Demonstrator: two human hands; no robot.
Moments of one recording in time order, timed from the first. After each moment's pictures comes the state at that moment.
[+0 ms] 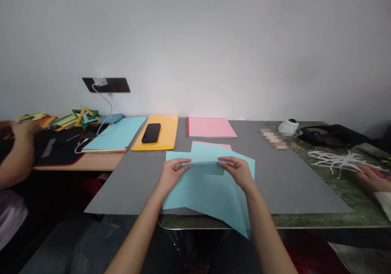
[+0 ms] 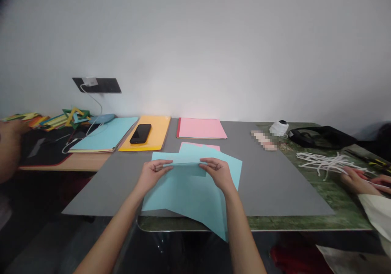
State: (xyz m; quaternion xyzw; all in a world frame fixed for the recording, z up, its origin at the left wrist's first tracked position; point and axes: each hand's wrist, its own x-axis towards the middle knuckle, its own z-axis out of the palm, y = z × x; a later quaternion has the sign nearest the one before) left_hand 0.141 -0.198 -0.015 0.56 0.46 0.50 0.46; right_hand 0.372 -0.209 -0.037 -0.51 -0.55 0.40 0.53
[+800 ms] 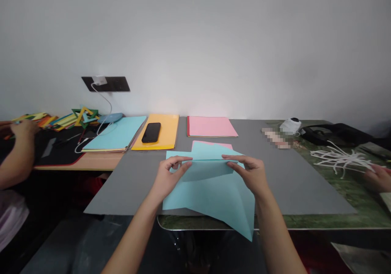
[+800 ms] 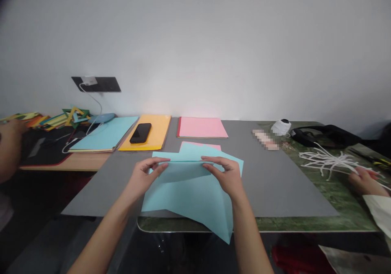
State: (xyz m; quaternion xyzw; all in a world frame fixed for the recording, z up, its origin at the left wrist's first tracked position) left_hand 0.138 -0.217 0.020 0.67 0.47 0.48 0.32; right_hand 0.375 -0.230 0.005 -0.48 -0.61 0.29 0.56
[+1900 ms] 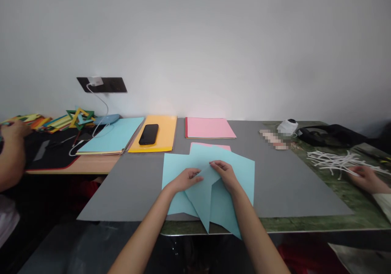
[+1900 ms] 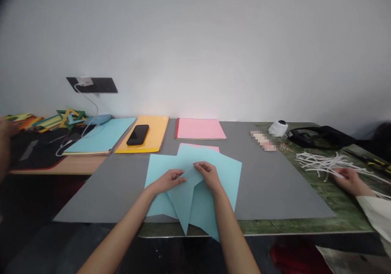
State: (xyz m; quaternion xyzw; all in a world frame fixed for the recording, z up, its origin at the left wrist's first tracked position) left_hand 0.165 -0.172 -0.058 0.71 0.35 0.22 0.57; right_hand 0.350 -0.179 -0.089 -0.47 -0.44 0.52 0.56
